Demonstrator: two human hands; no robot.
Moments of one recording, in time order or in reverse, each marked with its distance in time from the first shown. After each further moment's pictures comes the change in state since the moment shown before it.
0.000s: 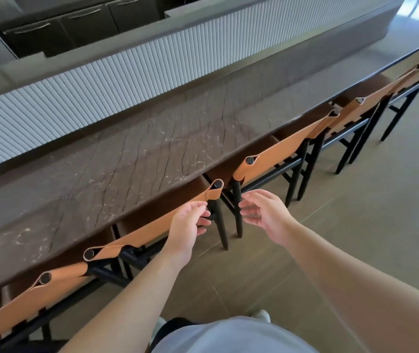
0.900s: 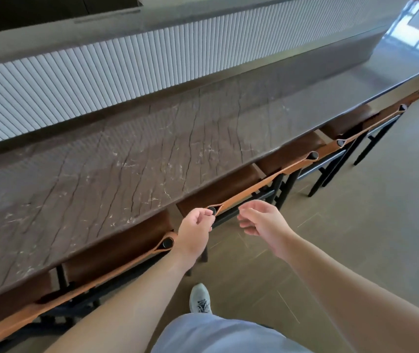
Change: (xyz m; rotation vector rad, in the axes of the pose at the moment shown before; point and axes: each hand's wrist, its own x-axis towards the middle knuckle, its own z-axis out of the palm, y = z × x) left_hand 0.164 0.042 0.155 0.106 -0.096 -0.034; right_hand 0.131 -0.106 -0.097 -0.345 0.071 -0.012
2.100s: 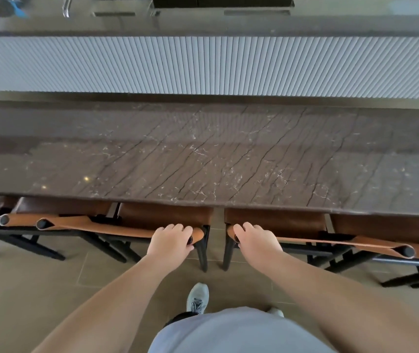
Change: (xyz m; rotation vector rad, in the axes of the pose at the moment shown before) left_hand -0.004 -0.062 -0.055 1.348 0.258 -0.034; right_hand 0.125 0.012 0.047 -1.589 -0.455 -0.915
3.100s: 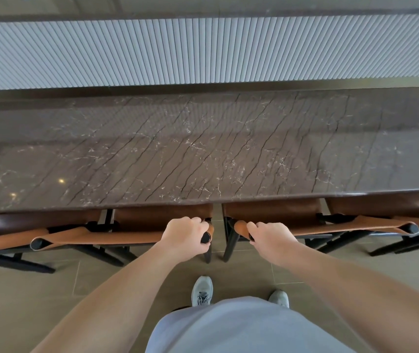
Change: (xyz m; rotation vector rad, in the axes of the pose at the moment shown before) left_hand 0.033 -0.024 -0.013 -0.078 -0.006 0.270; right_hand 0.011 -0.008 0.000 -0.059 -0.113 0.022
